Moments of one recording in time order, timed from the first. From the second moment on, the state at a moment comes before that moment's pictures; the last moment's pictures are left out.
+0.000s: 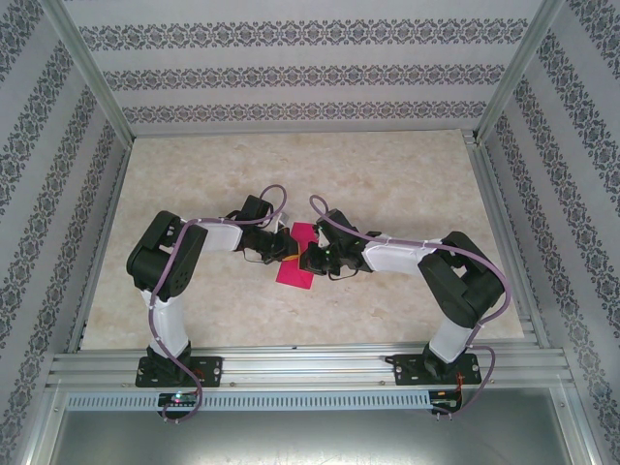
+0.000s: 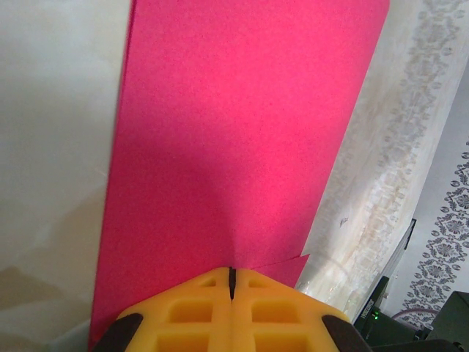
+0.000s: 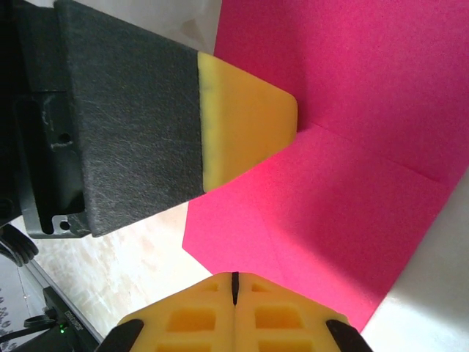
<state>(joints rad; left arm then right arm) -0.40 1.94 0.98 -0.08 0.72 -0.71 0.70 1.73 0.89 -0.10 -0.43 0.90</state>
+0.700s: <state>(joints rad) -0.40 1.94 0.98 -0.07 0.72 -0.71 0.70 1.82 0.89 -0.04 -0.46 0.93</state>
